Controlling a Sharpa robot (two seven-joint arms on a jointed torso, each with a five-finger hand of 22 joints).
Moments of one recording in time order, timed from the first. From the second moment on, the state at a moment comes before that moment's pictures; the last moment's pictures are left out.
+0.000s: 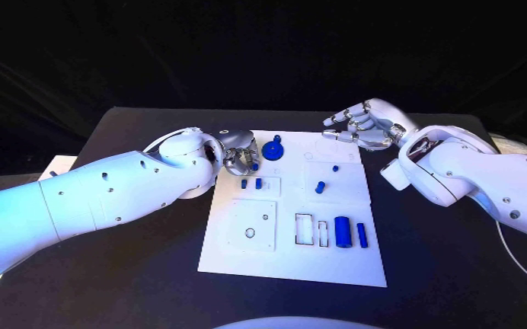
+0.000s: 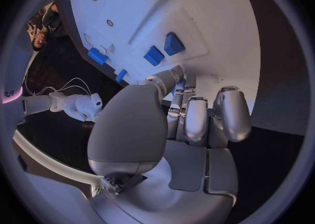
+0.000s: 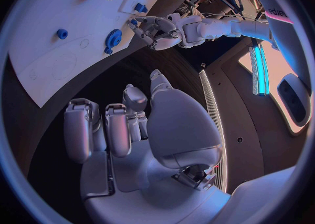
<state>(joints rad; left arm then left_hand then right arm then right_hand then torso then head) 1.16 -0.69 0.02 1.42 -1.52 -0.09 -0.22 1.41 -0.18 0.55 0.03 0.07 1.11 0.15 0.07 0.11 1.21 0.09 0.06 0.07 1.46 -0.01 1.33 1.08 0.08 1.46 0.09 1.25 1.31 1.19 -0.94 0.04 1.61 -0.94 -0.36 0.07 1.31 -0.02 -0.05 0.23 0.23 0.96 0.15 0.07 0.09 1.31 0.06 1.00 1.17 1.46 -0.01 1.48 1.31 0.05 1.44 0.09 1.43 1.31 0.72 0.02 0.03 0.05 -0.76</state>
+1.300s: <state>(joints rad) 1.16 -0.84 0.02 1.44 -1.13 -0.29 -0.09 1.40 -0.15 0.60 0.00 0.07 1.04 0.18 0.08 0.07 1.17 0.10 0.08 0.07 1.45 0.01 1.28 0.98 0.11 1.39 0.11 1.03 1.18 1.18 -0.95 0.04 1.59 -1.42 -0.23 -0.13 1.55 -0.05 0.11 0.20 0.19 1.08 0.12 0.07 0.10 1.13 0.06 0.13 0.30 1.47 0.00 1.31 1.25 0.06 1.42 0.09 1.39 1.29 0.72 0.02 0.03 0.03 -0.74</state>
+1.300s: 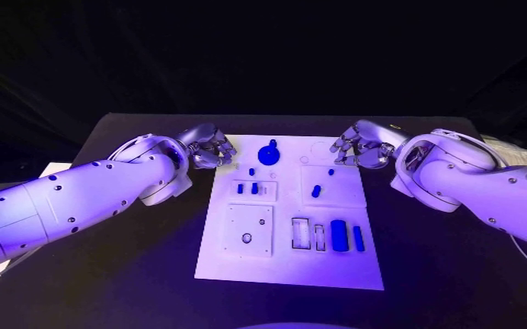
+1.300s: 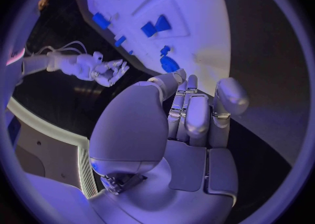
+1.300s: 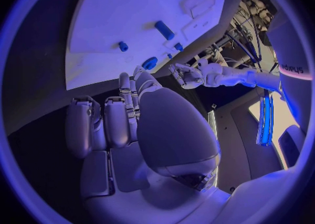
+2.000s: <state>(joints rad) 1.16 -0.92 0.00 1.54 0.01 -0.34 0.38 1.35 -0.13 0.52 0.02 0.07 1.03 0.19 0.08 0.07 1.17 0.11 0.10 0.07 1.32 0.02 1.11 0.70 0.15 1.26 0.12 0.70 0.95 1.13 -0.89 0.03 1.59 -1.81 -0.11 -0.25 1.53 -0.08 0.20 0.21 0.12 1.08 0.10 0.07 0.09 1.16 0.04 0.07 0.15 1.47 -0.03 1.28 1.21 0.06 1.42 0.08 1.39 1.29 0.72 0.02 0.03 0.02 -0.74</state>
